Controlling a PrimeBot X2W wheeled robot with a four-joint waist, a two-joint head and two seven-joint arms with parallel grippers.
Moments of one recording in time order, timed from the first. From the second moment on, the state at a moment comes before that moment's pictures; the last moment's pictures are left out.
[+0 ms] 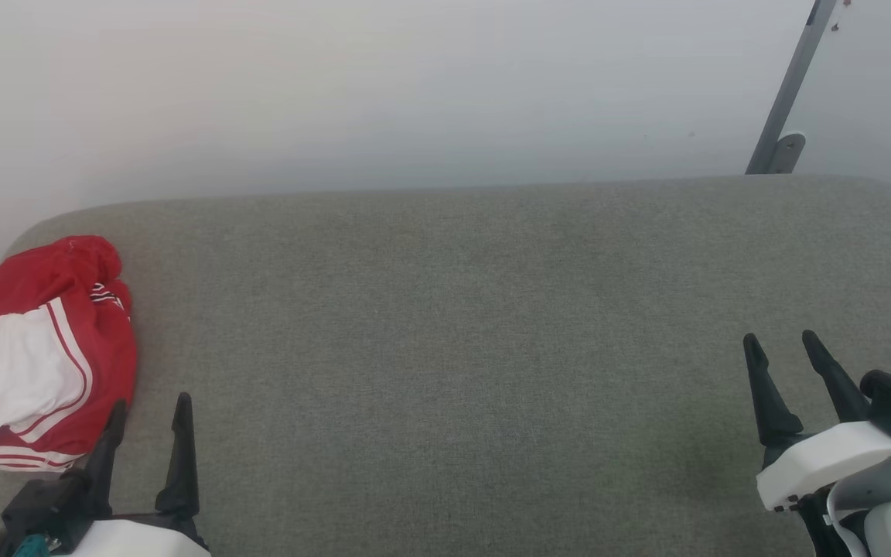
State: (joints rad) left arm 0.08 0.25 0.03 0.09 -0.36 -0.01 -0.26; right arm -0.10 -0.22 -0.01 0.24 0.35 0.13 -0.14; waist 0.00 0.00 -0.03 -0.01
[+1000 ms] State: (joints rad) left arm 0.08 0.30 0.08 0.12 -0.43 0.00 -0.22; right arm -0.17 -0.24 0.21 0.28 0.40 0.13 -0.12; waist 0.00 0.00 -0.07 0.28
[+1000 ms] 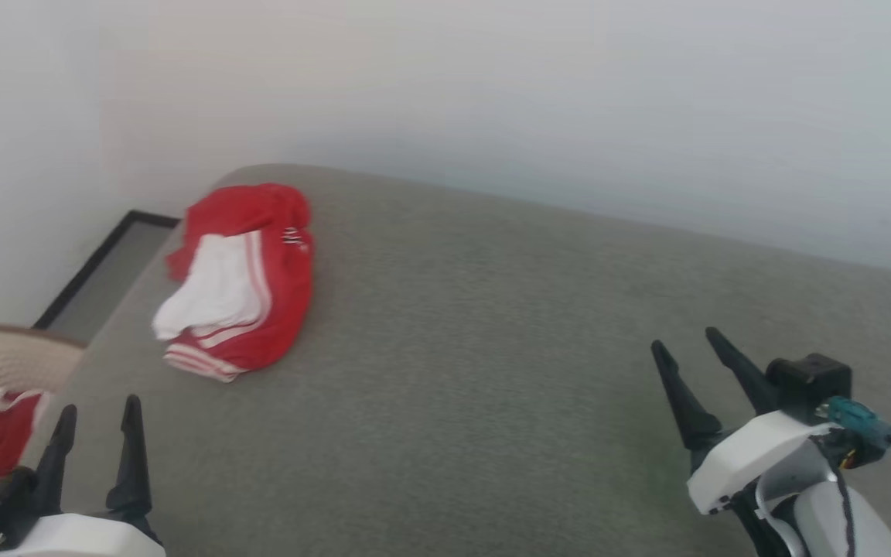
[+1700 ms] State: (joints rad) left arm 0.07 0.31 0.10 0.10 -0.48 0.01 -0.20; right arm -0.22 -0.25 0.26 0.34 0.42 0.13 -0.16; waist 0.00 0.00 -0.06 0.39
